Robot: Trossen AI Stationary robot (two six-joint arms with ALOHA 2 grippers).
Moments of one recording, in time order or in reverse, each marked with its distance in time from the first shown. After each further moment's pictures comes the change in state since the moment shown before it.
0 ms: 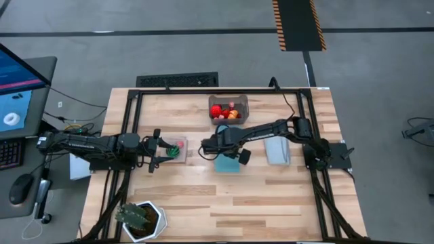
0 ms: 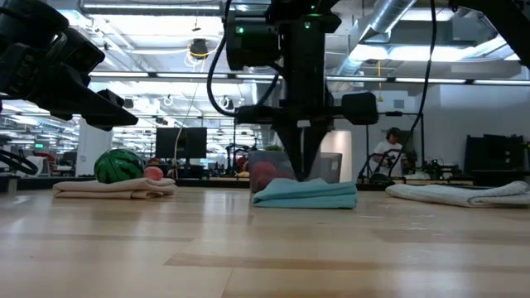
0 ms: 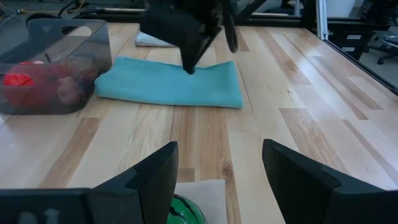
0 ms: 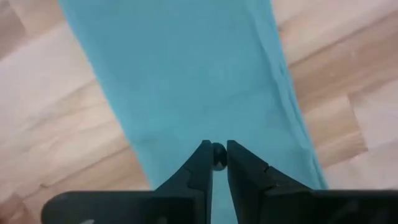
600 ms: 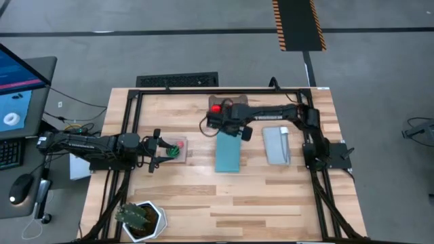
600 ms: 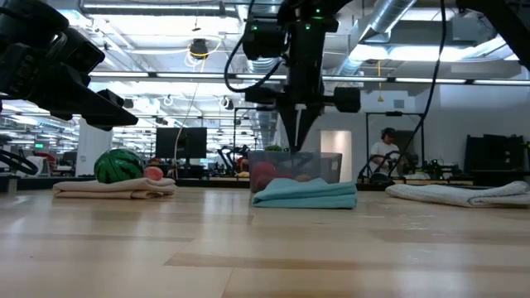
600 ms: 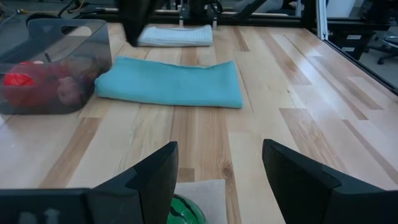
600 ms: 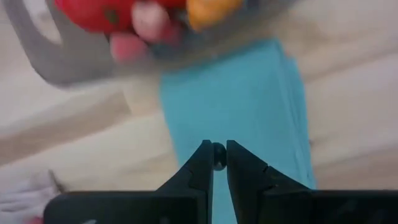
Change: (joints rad) left arm 0.000 0.000 0.000 0.000 0.000 0.000; right arm -0.179 -0.117 -0.003 0.032 0.046 -0.304
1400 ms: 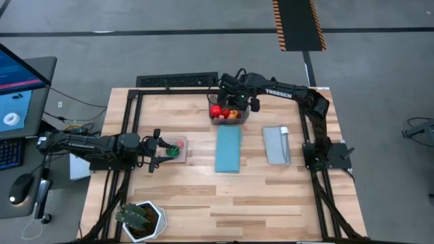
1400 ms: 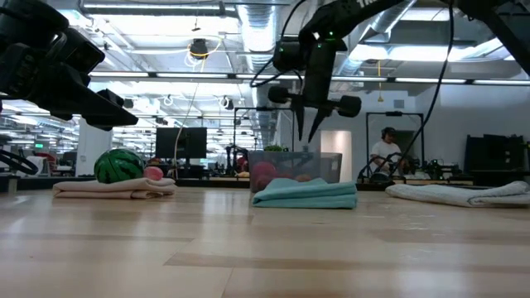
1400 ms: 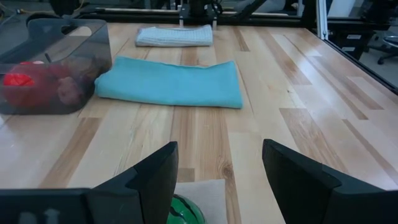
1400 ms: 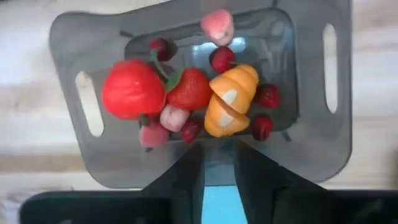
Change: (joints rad) left arm 0.000 0.000 0.000 0.000 0.000 0.000; right arm -0.323 -0.072 0.000 0.034 -0.181 -0.520
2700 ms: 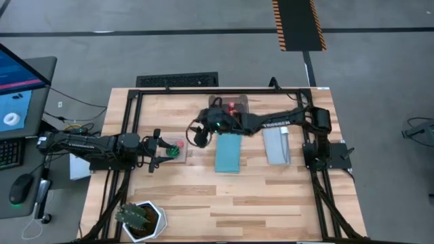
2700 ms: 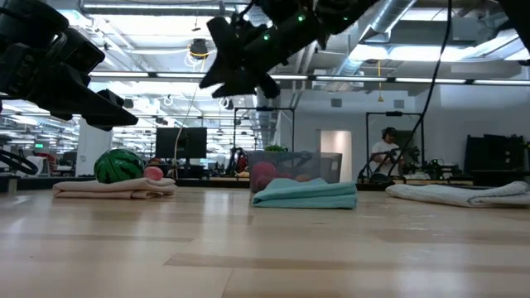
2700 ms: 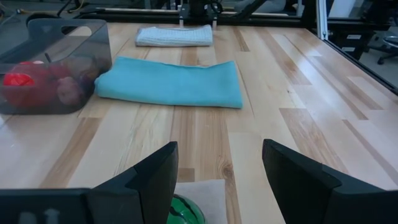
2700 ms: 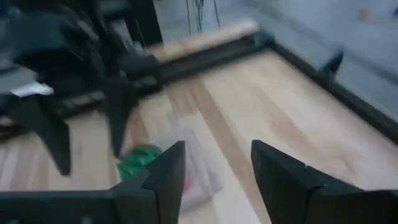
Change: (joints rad) left arm 0.000 0.000 0.000 0.000 0.000 0.000; right arm 0.365 -0.048 -0.280 1.066 0.137 -1.016
